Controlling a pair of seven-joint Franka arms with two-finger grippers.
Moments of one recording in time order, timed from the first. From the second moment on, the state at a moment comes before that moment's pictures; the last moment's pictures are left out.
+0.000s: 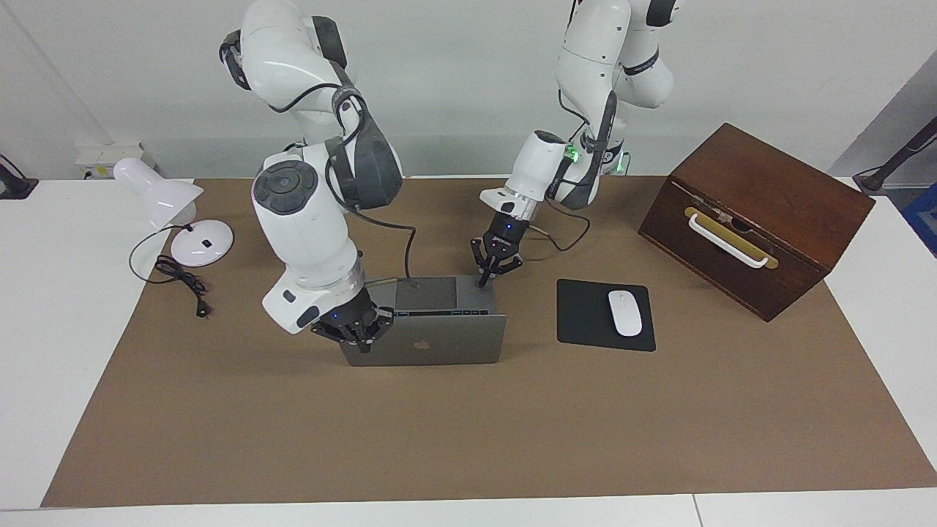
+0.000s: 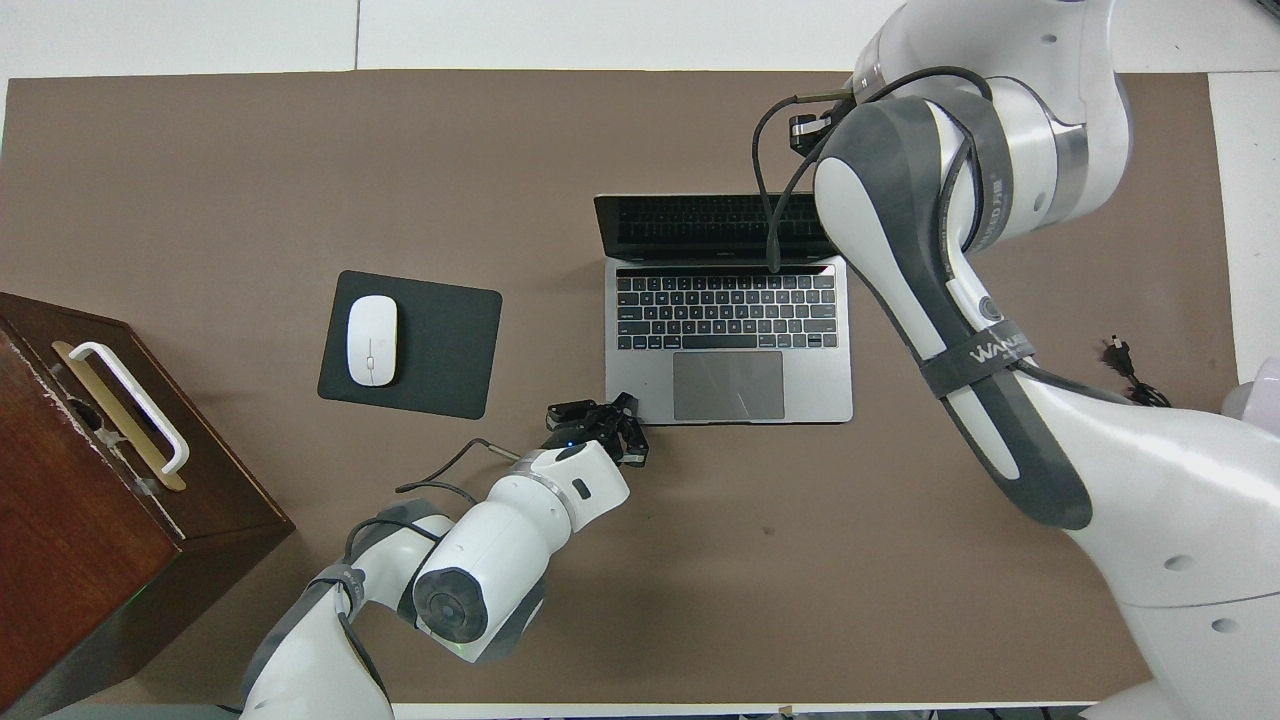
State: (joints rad) left arm -0.69 0.27 -0.07 -2.48 -0.10 3.48 -0.23; right arm 0.23 0.64 0.05 -1.05 0.02 1.80 0.26
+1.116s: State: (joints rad) left arm -0.65 0.28 -0.07 -2.48 -0.10 3.49 -0.11; right arm 0.23 0.62 0.05 -1.08 0.14 1.68 0.33
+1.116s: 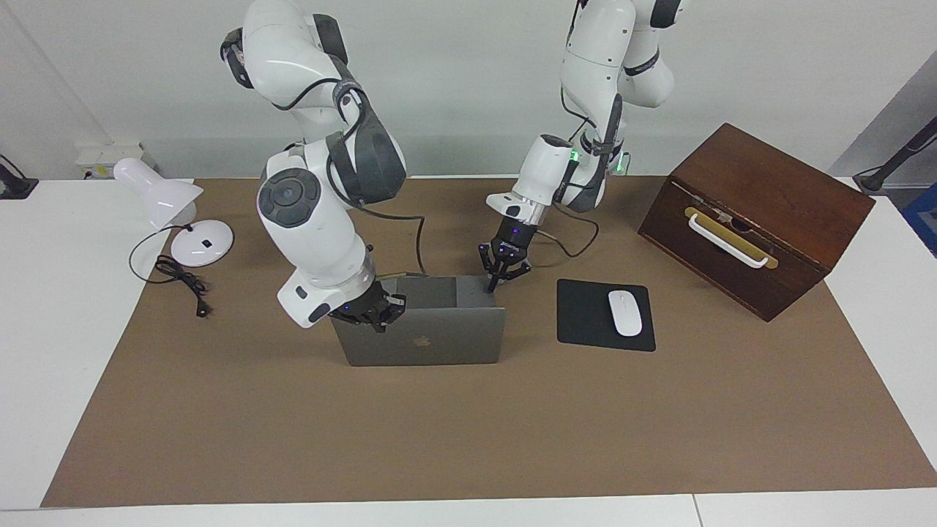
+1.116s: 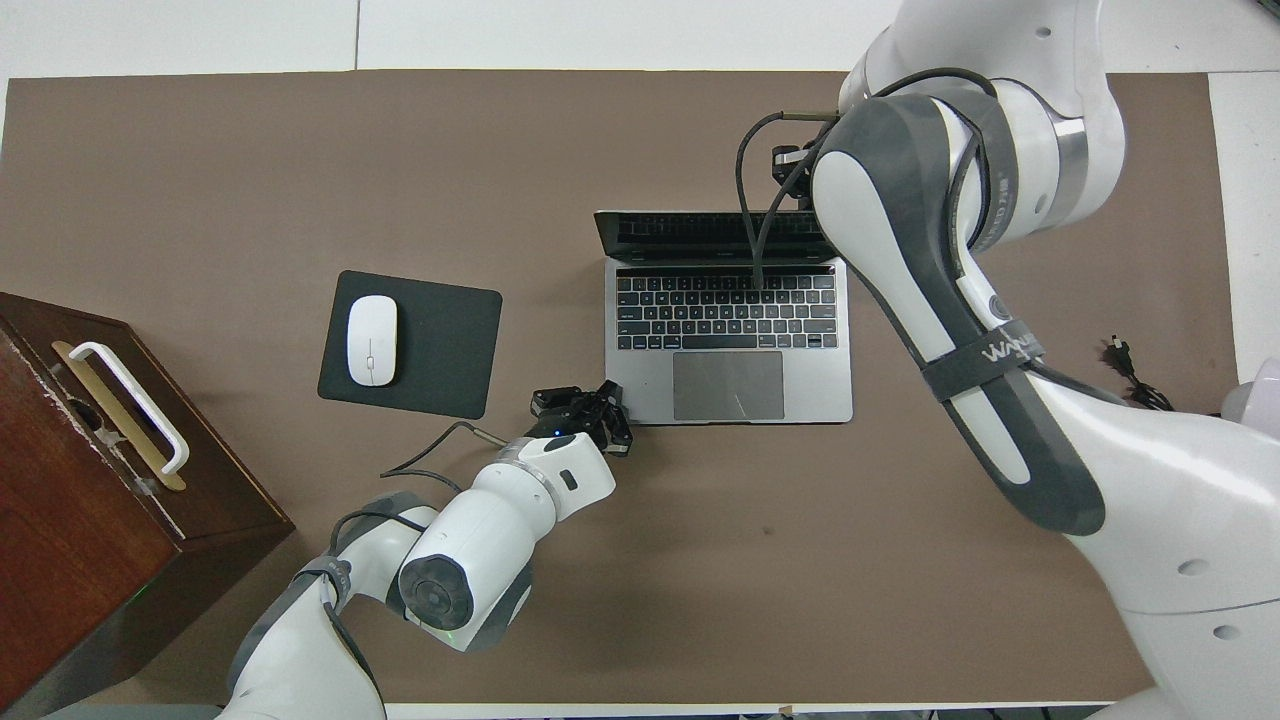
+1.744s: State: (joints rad) left arm -0.65 0.28 -0.07 -2.48 -0.10 3.49 -0.10; right arm 0.21 0.55 0.05 -1.27 0.22 1.62 0.34
